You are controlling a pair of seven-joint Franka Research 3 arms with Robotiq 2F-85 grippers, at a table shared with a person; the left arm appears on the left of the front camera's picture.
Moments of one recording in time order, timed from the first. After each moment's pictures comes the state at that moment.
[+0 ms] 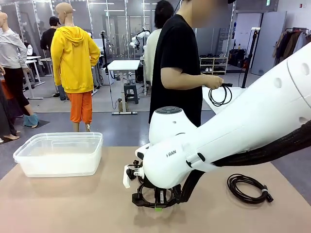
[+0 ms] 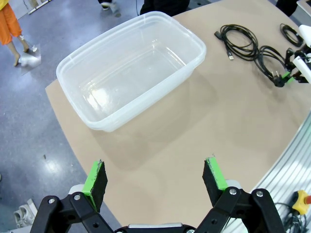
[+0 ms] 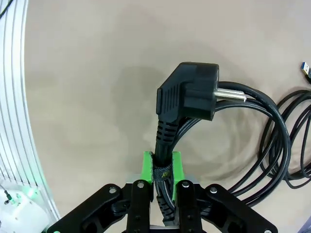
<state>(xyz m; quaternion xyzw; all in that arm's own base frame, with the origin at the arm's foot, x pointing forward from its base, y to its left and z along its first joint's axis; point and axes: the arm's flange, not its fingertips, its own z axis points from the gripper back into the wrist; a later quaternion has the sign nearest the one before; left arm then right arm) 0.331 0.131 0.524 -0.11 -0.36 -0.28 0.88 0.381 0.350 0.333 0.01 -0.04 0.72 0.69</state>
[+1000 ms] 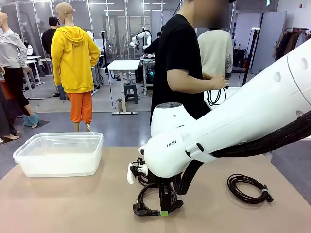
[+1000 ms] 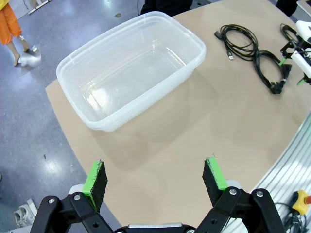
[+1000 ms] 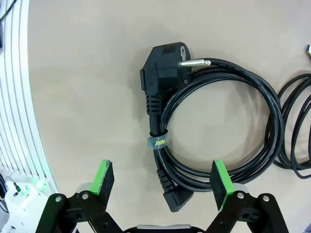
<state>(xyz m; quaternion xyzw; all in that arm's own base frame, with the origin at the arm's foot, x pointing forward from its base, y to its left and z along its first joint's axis) 0.331 0.131 0.524 -0.11 -0.36 -0.28 0.88 0.392 0.340 0.339 0.02 0.00 0.71 0.71</state>
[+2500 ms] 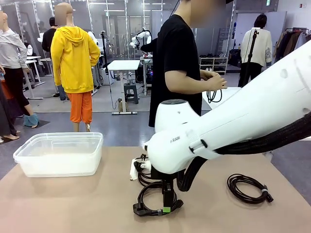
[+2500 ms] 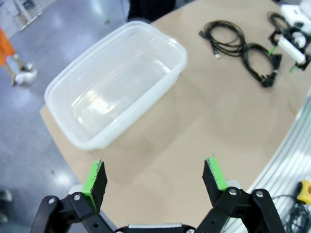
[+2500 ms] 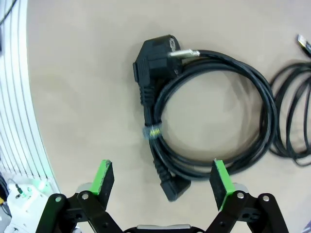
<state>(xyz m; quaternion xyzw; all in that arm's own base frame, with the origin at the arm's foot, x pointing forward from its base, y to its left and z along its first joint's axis) 0.330 0.081 0.548 -0.09 -0.36 -0.36 0.86 0.395 0.325 0.352 0.02 -0.02 0.69 0.72</state>
